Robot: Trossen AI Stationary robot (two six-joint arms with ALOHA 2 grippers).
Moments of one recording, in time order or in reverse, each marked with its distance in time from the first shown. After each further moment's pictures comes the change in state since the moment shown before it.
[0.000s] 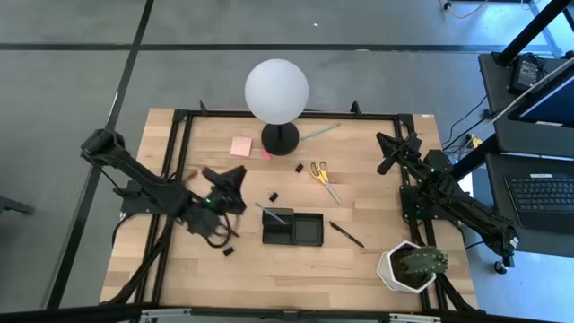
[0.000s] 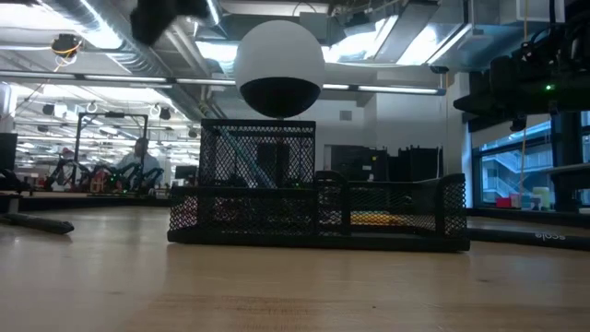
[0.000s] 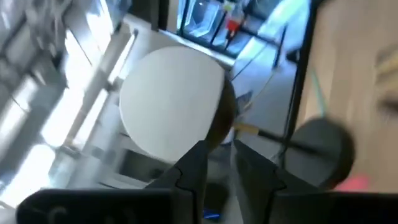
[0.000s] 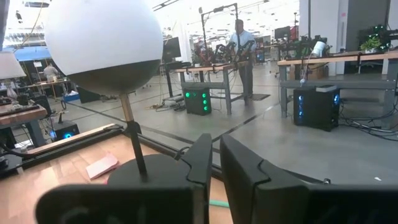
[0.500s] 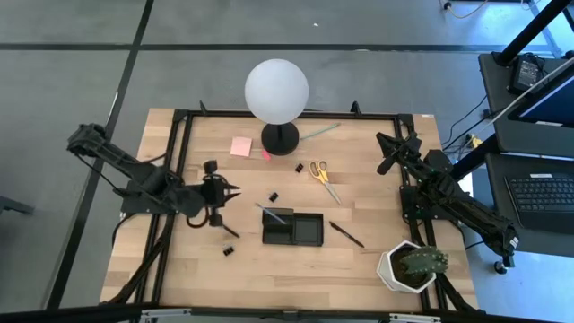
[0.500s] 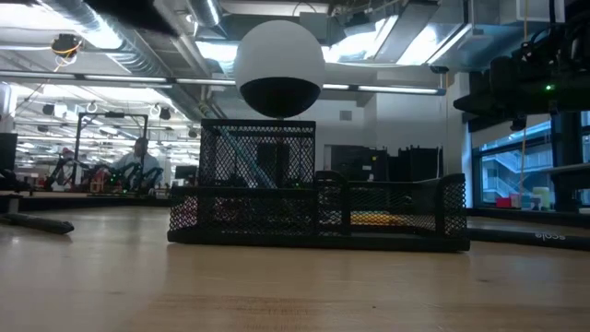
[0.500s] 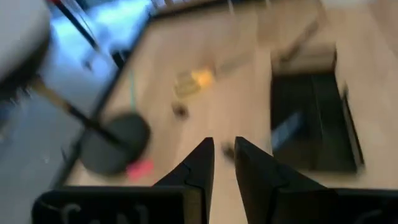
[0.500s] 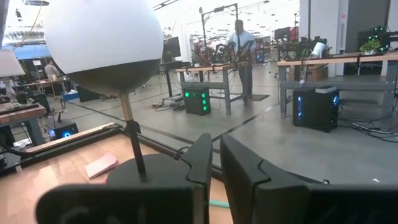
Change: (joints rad) left arm 0.076 -0.311 0.000 -0.678 0.855 -0.931; right arm 0.000 0.000 0.000 0.000 0.000 -0.015
